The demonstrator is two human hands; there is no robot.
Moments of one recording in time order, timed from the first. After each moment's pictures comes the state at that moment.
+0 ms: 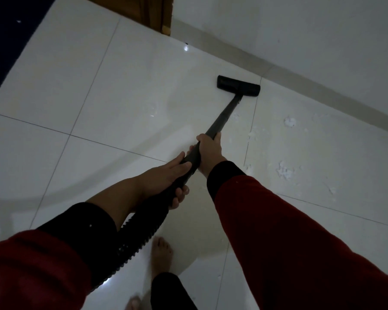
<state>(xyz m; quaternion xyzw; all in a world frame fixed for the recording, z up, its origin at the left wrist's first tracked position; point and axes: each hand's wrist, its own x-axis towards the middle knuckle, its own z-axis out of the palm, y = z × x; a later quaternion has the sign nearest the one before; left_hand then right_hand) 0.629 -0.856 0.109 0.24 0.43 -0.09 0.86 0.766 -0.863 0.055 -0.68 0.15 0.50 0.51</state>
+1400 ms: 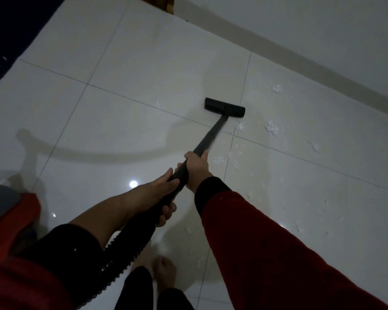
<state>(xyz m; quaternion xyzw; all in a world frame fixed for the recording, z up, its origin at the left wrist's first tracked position) 0.460 -1.155 0.145 0.23 0.45 -0.10 0.86 0.596 -1.158 0.096 -0.69 0.15 0.53 0.47</state>
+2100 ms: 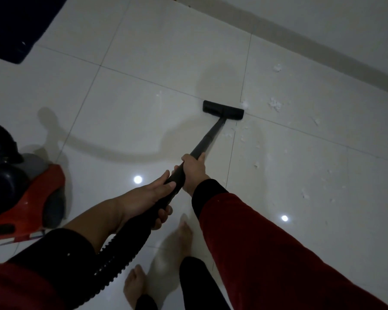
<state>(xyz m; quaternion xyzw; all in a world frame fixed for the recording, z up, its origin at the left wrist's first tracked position) 0.340 -1.264 0.156 0.25 0.46 -0.09 0.85 0.474 -1.273 0.111 -0.68 0.17 0.54 0.47</state>
